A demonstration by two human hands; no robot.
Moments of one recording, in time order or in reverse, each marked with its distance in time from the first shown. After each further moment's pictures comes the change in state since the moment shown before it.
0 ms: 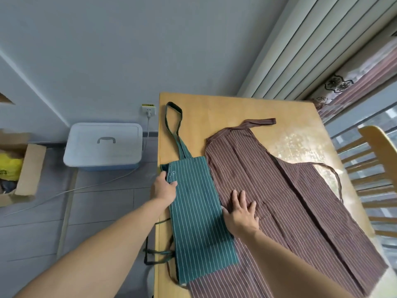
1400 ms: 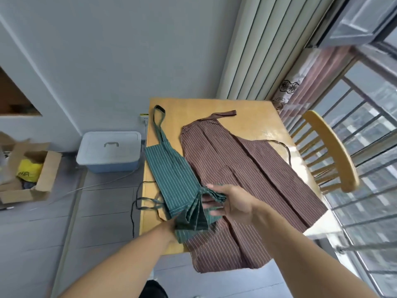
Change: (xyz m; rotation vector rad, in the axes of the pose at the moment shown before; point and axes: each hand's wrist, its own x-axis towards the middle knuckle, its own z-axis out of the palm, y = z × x) left_hand -0.297 -0.088 0.075 -0.619 -0.490 -0.348; right_hand -0.245 0.109 -0.042 1.206 -0.579 -0.371
